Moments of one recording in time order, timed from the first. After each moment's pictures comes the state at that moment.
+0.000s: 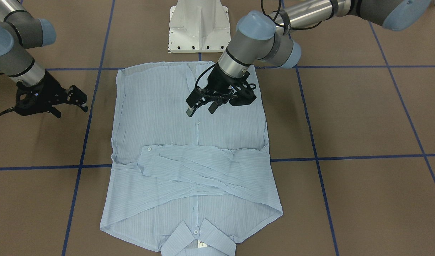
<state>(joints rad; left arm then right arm) -0.54 -2.20 -1.66 -2.18 -1.77 -1.85 0.75 -1.60 1.86 -1.00 2.06 1.00</state>
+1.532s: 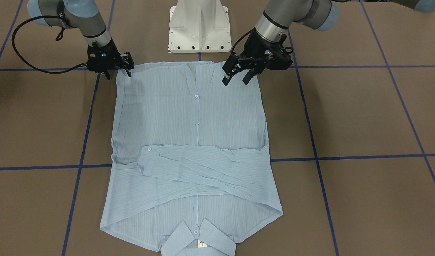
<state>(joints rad) -0.50 -1.96 -1.97 -2.03 -1.76 -1.79 0.26 -1.63 2.03 -1.15 1.69 1.30</state>
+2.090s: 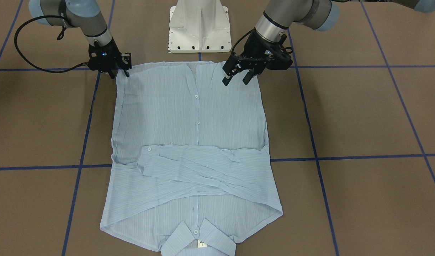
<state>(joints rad) -0.50 -1.96 -1.97 -2.03 -1.76 -1.79 0.25 -1.64 2.03 -1.16 1.69 1.30</state>
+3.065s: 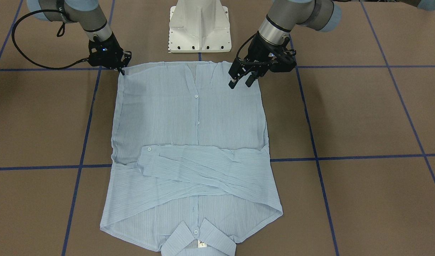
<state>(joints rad) -0.48 -1.91 -1.97 -2.02 -1.76 -1.79 0.26 -1.63 2.08 -1.16 1.69 1.30</state>
